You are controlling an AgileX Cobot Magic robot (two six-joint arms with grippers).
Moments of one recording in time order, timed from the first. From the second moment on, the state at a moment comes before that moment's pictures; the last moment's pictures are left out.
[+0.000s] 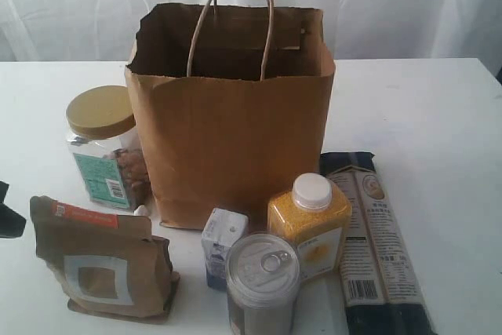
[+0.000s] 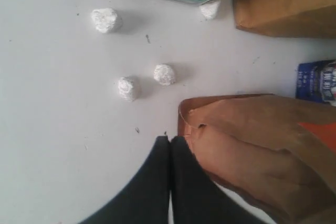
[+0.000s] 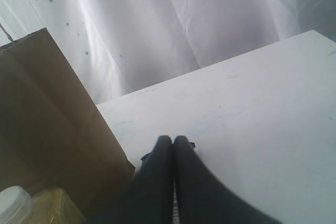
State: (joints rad) left arm 0.22 1.38 -0.67 -0.78 0.91 0.85; right arm 0.15 0.20 0.00 0.18 -0.06 0.18
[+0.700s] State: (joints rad) left arm 0.12 1.57 -0.66 -0.88 0.69 0.95; right arm 0.15 0.20 0.00 0.18 -0.06 0.18
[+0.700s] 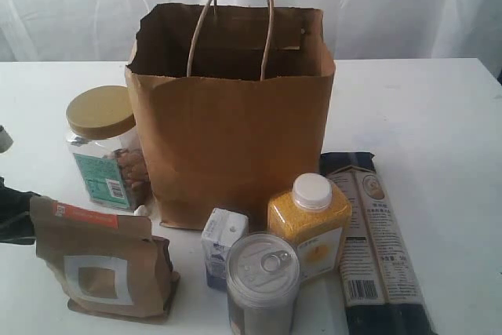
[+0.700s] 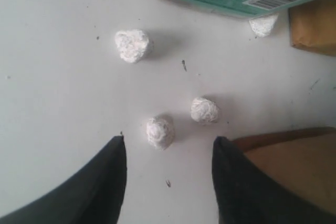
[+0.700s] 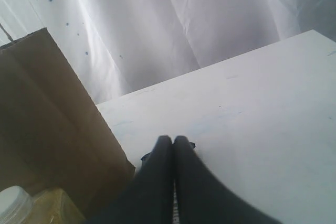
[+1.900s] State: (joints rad) left arm 0.03 1.65 -0.66 -0.87 0.56 0.95; right arm 0.15 0.20 0.00 0.18 -0.06 0.18
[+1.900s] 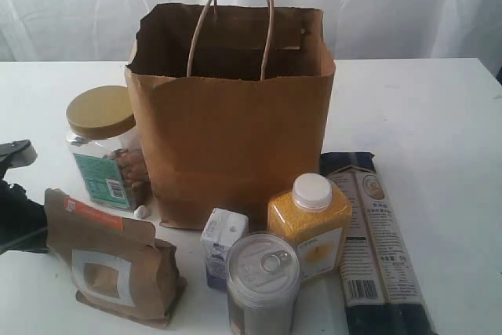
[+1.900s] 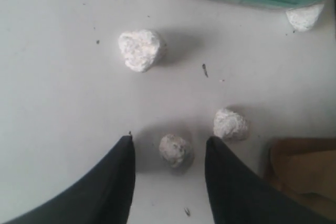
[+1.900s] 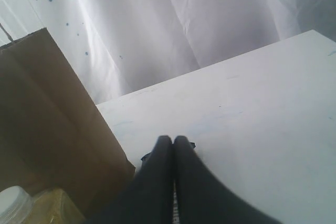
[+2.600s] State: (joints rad) left arm -0.01 1.42 -0.66 -0.81 0.58 0.95; right arm 0.15 0.20 0.00 0.18 -0.06 0.18
